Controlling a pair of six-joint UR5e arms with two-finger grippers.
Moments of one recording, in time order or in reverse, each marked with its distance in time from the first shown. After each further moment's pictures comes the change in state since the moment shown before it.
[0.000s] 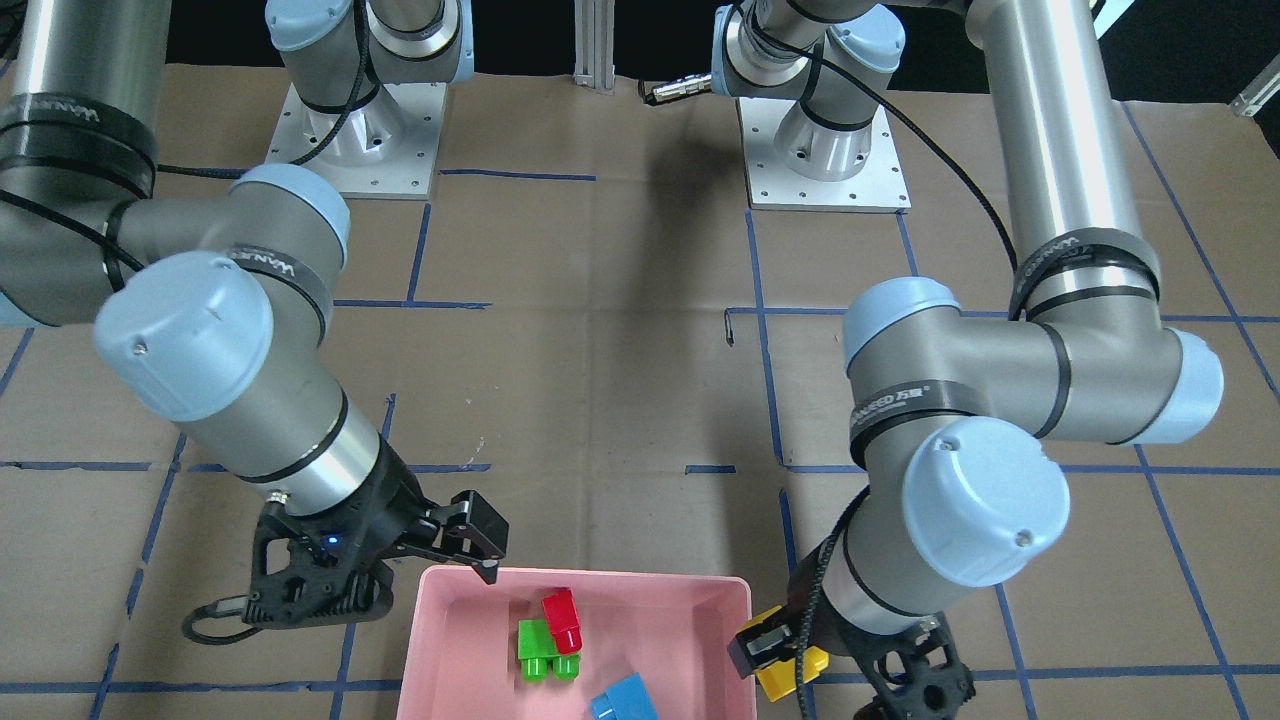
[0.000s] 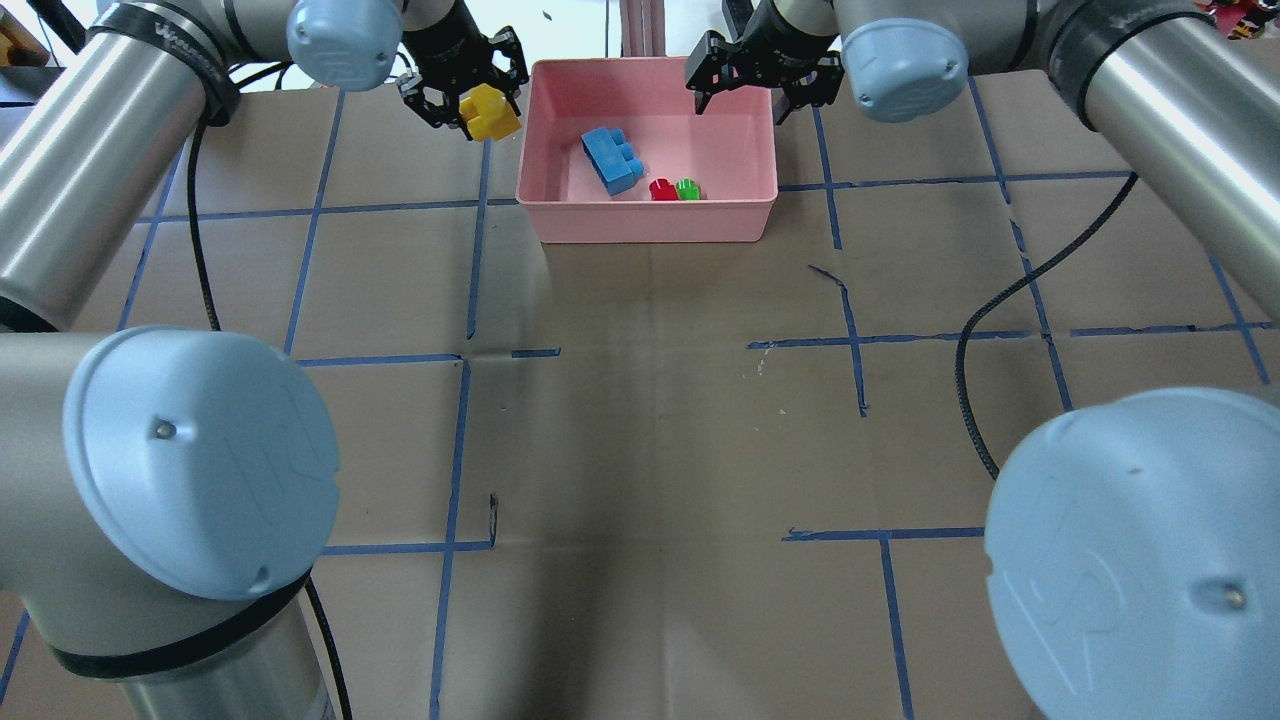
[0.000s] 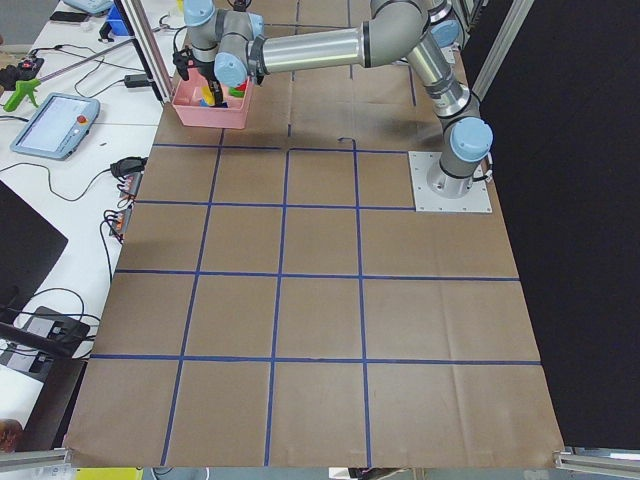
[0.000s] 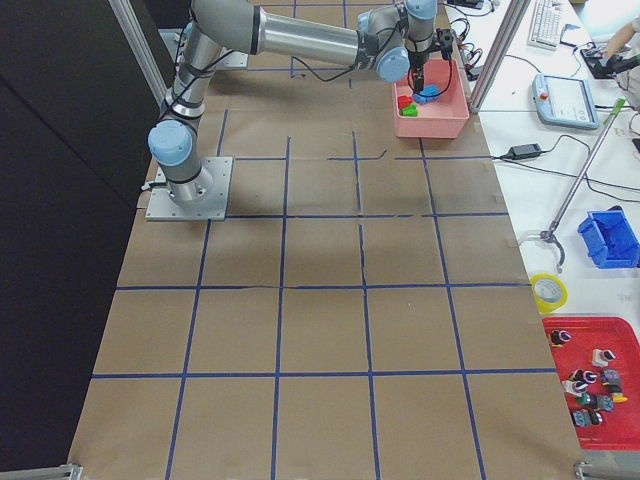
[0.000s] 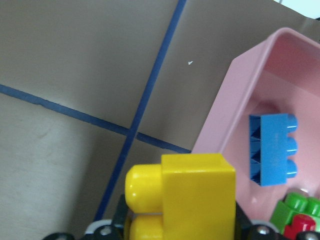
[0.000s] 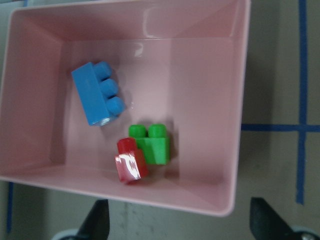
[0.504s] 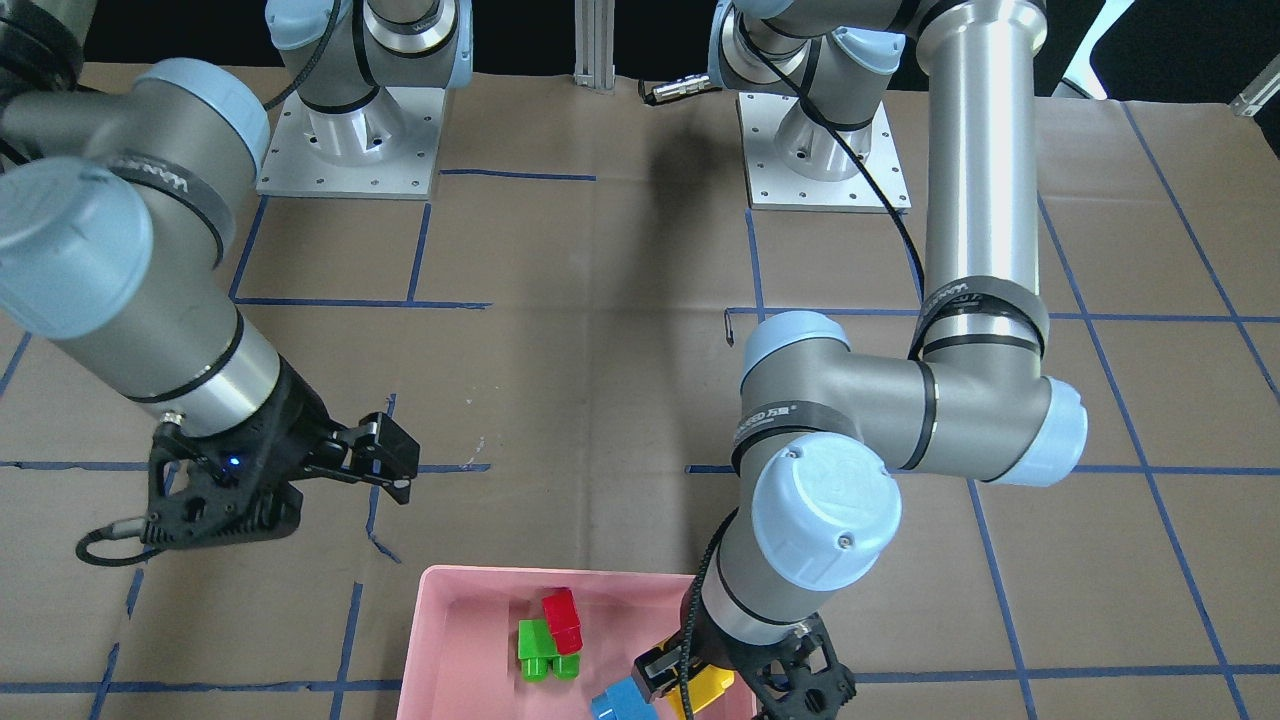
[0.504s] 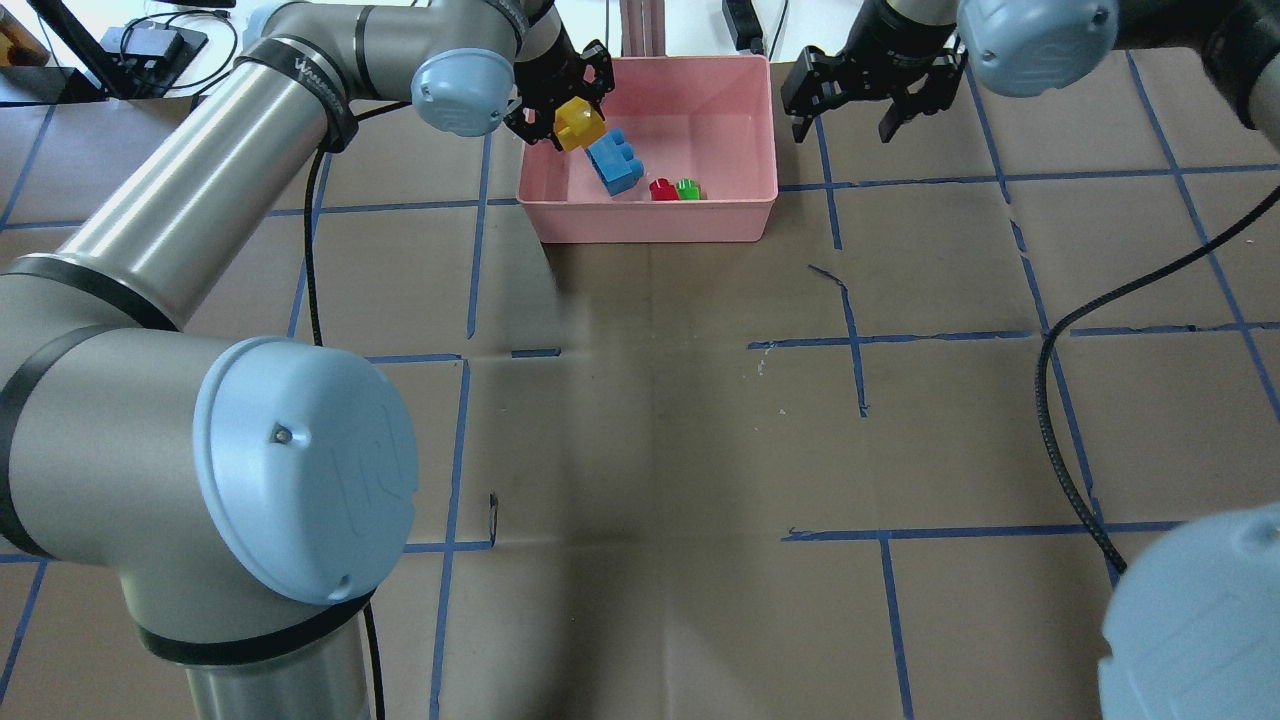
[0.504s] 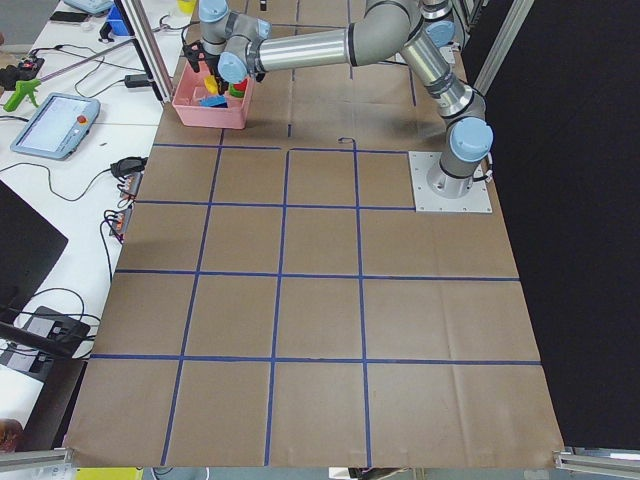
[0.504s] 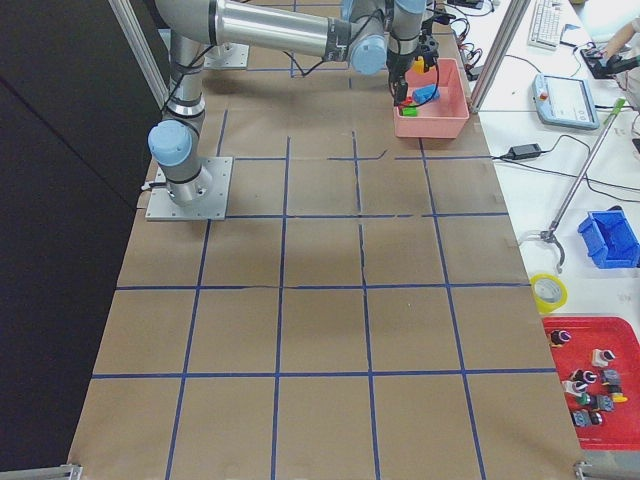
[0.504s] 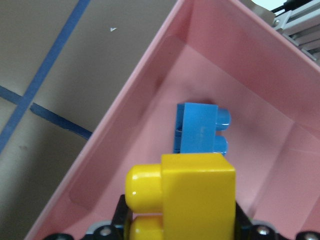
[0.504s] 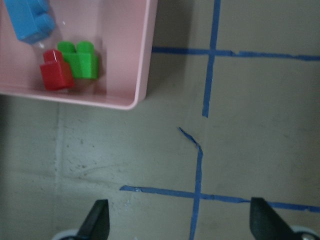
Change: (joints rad) left arm -0.093 -0.090 0.012 0.192 0.005 -0.173; right arm -0.077 -0.202 0.171 0.173 -0.128 -0.153
